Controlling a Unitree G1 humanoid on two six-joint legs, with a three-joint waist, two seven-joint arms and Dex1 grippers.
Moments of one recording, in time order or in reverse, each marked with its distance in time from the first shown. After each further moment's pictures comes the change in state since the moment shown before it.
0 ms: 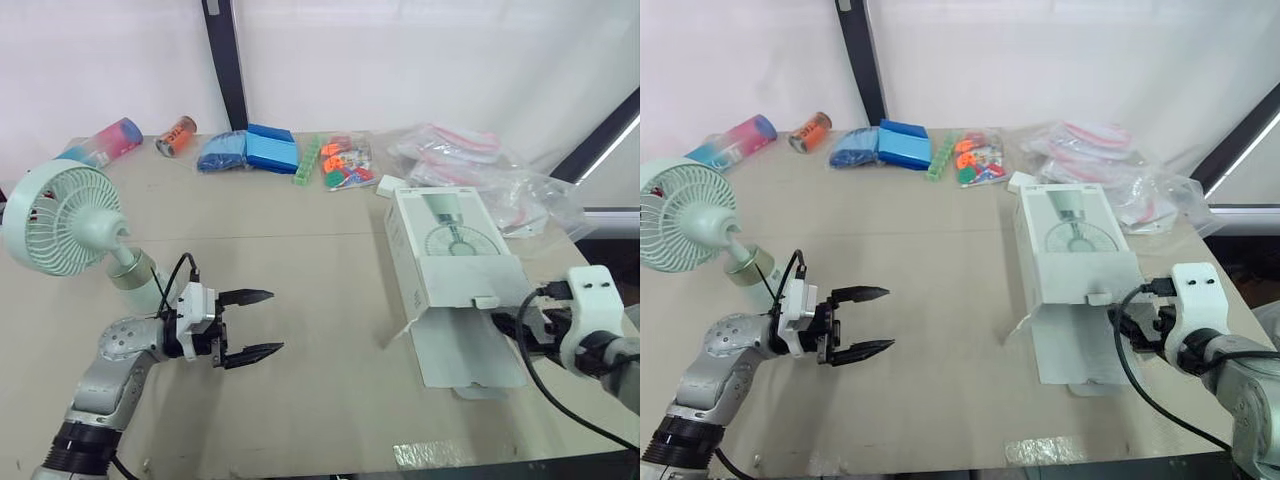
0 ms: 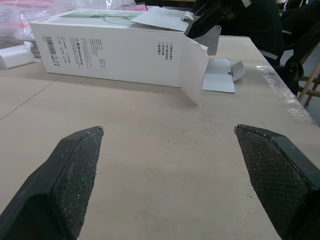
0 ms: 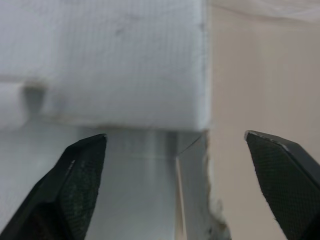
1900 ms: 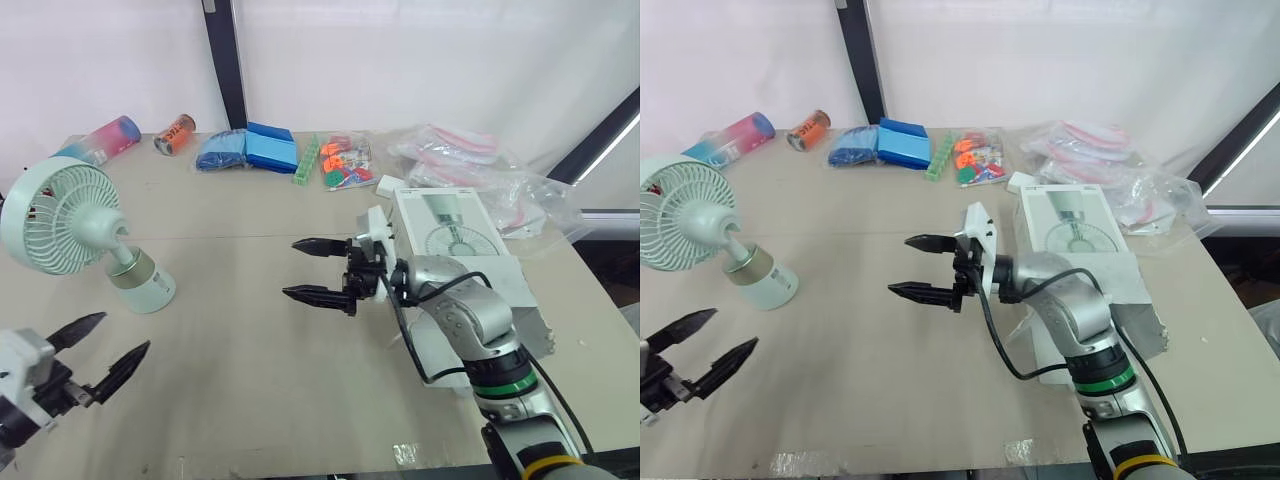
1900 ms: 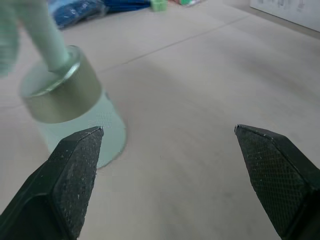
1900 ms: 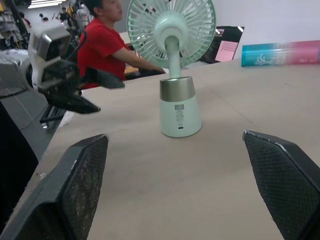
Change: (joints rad) left arm 0.693 0.015 0.731 -0.407 -0.166 0.193 0.395; right arm -0.654 0.391 0.838 0.580 0.134 -0.911 0.427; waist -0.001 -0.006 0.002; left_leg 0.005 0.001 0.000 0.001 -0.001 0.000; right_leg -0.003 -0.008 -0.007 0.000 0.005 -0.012
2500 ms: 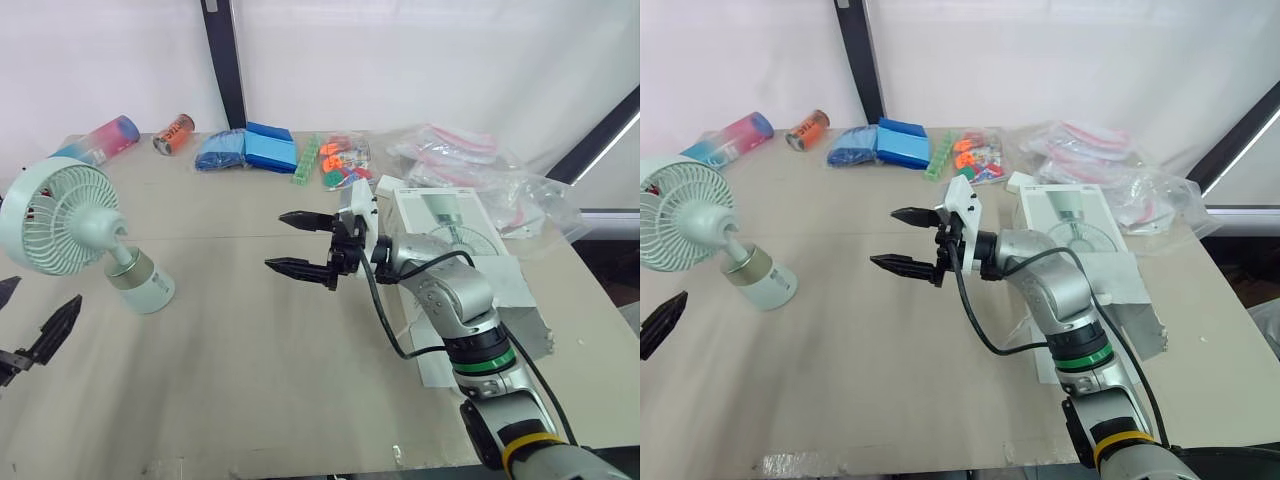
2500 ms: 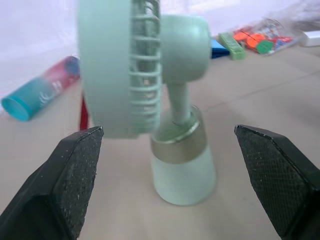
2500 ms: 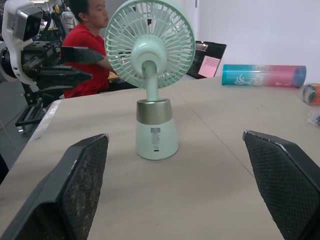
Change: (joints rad) left arm -0.123 0.014 0.149 0.056 -0.063 0.010 0.153; right arm -0.100 0.071 -0.004 0.049 -0.055 -0.011 -0.067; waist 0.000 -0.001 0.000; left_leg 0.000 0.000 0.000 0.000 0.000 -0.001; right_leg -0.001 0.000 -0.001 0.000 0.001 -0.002
